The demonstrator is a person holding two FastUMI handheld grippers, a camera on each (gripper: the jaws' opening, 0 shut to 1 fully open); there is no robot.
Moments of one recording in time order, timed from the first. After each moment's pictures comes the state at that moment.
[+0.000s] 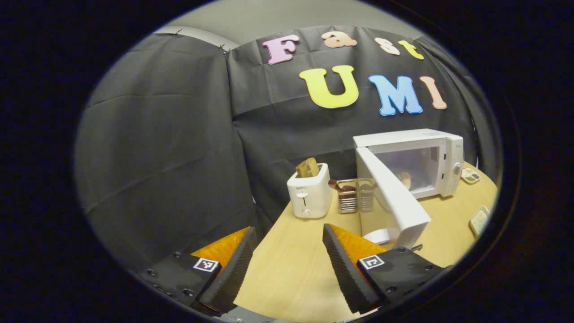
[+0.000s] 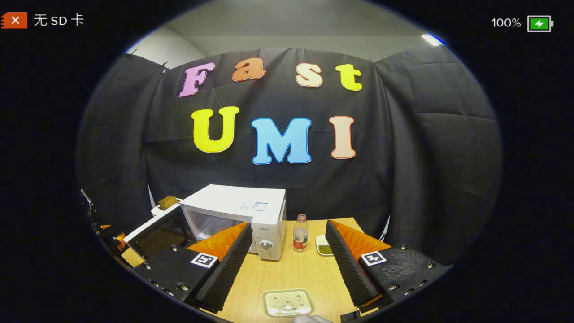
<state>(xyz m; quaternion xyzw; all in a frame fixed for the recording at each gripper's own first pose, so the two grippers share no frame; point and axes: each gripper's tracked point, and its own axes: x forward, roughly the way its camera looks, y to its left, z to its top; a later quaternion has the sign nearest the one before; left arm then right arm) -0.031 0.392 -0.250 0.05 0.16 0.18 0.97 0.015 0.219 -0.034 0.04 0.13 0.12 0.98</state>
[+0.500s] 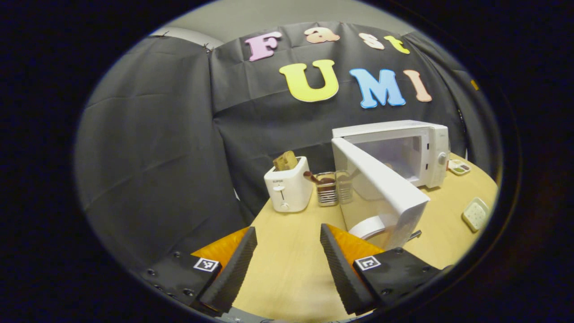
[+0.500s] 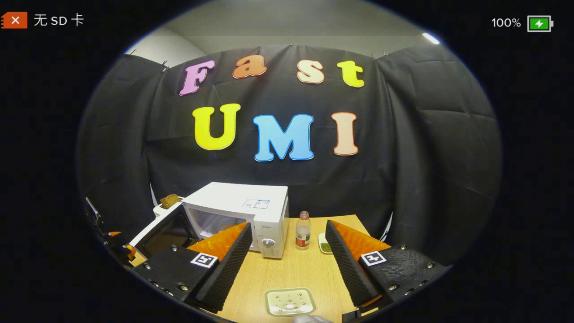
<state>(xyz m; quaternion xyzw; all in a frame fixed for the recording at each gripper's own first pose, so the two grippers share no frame) -0.014 0.330 -0.261 0.06 0.16 0.12 0.98 0.015 0.220 -0.038 0.04 0.15 0.13 0.98</state>
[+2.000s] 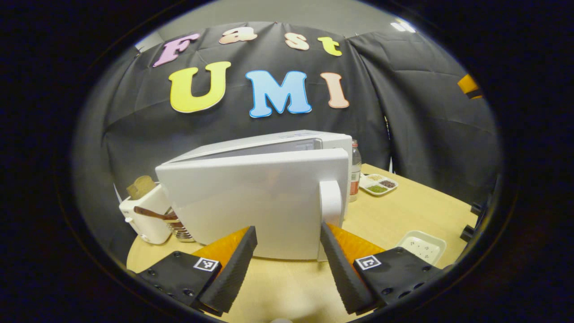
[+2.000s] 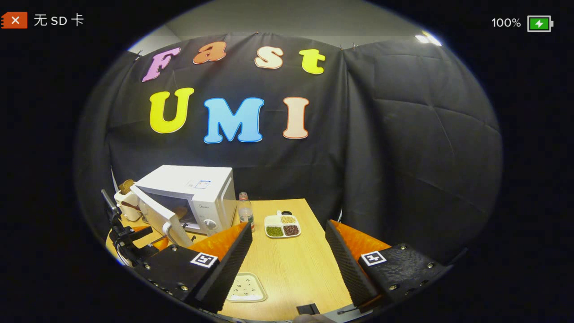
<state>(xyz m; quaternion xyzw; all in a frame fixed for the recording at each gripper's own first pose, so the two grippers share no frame) 0.170 0.017 -0.268 0.03 0.13 -0.14 0.98 0.011 0.089 -0.067 0.01 0.21 0.00 0.98</state>
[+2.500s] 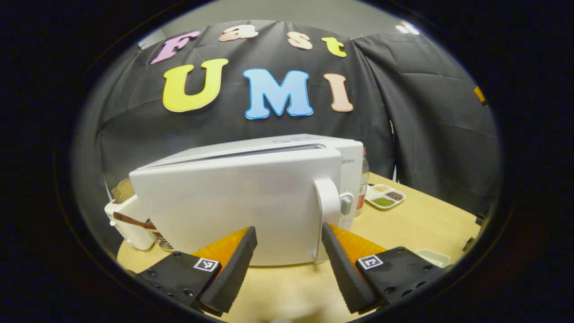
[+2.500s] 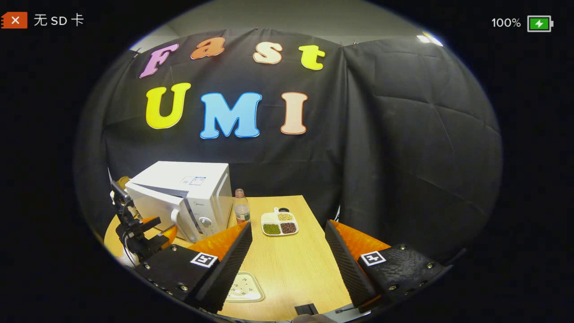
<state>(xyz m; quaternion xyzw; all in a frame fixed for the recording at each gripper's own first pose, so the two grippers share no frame) 0.235 -0.012 -0.271 0.01 0.12 -0.13 0.98 0.021 0.087 -0.074 0.00 0.23 -0.01 0.97</state>
